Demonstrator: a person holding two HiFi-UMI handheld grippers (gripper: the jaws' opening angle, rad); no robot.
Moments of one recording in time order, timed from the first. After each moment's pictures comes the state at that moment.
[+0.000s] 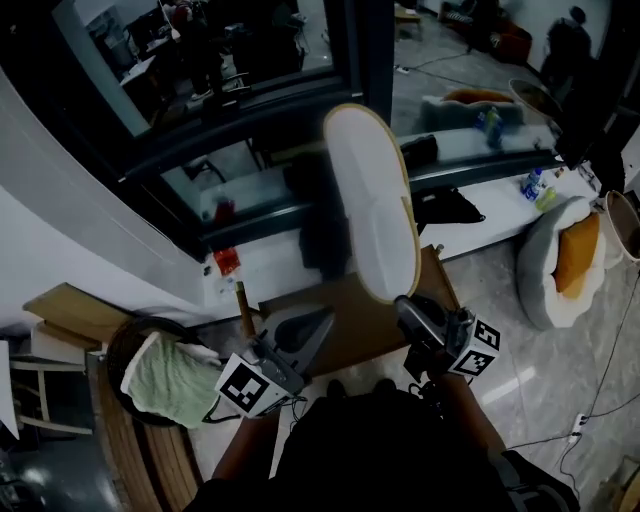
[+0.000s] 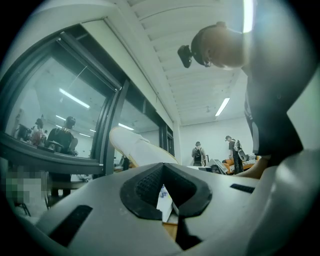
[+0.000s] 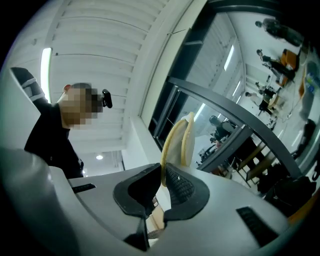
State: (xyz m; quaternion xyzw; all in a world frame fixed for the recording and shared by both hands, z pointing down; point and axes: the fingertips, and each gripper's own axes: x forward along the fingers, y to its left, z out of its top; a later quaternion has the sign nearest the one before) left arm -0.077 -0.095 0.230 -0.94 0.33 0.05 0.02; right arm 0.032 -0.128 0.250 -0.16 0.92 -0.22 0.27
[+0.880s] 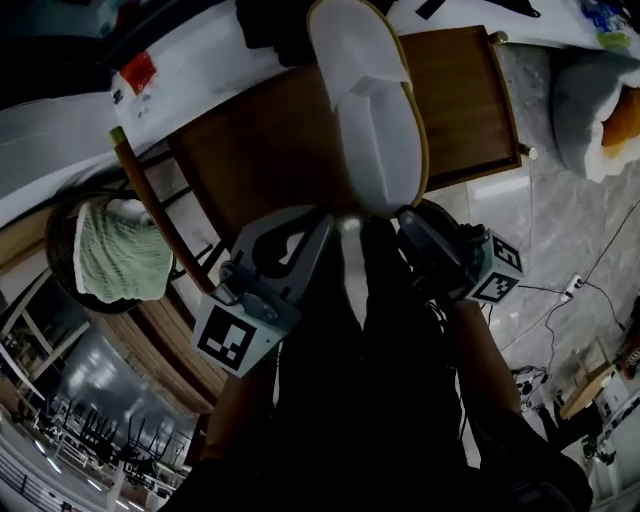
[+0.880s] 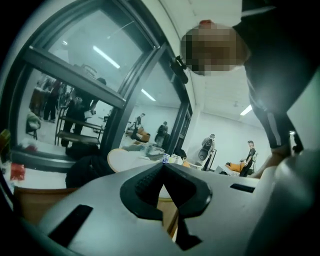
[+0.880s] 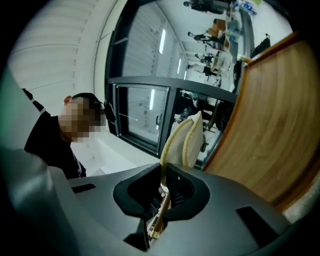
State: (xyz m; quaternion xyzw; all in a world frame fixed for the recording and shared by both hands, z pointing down) left arm -0.048 -0.118 0.499 -0.91 0.37 -0.01 -0.19; right arm 0.047 -0.114 0.550 -0.20 0.81 -0.52 0.22
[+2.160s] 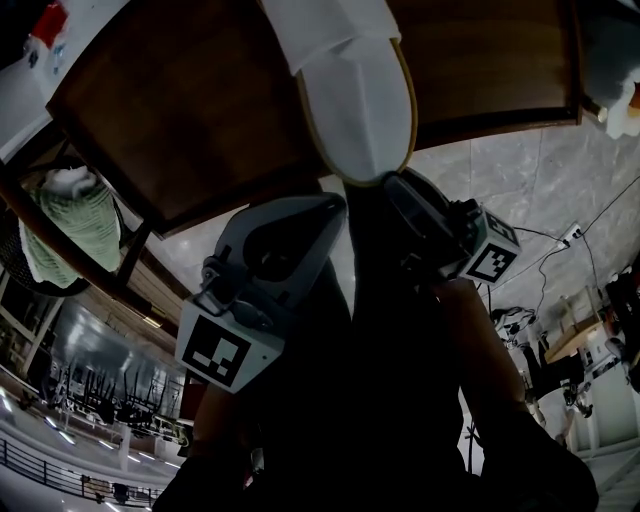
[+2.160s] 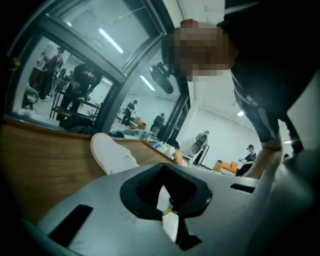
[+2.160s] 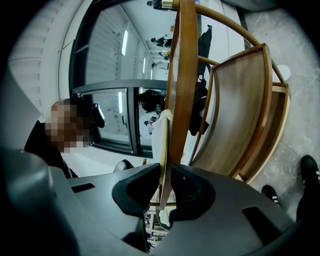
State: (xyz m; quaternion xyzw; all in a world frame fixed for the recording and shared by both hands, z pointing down) left arm 0.013 -0.064 0.620 -0.91 0.32 -0.03 -0.25; right arm 0.080 -0.046 0.719 -0.26 0.69 -0.65 0.17
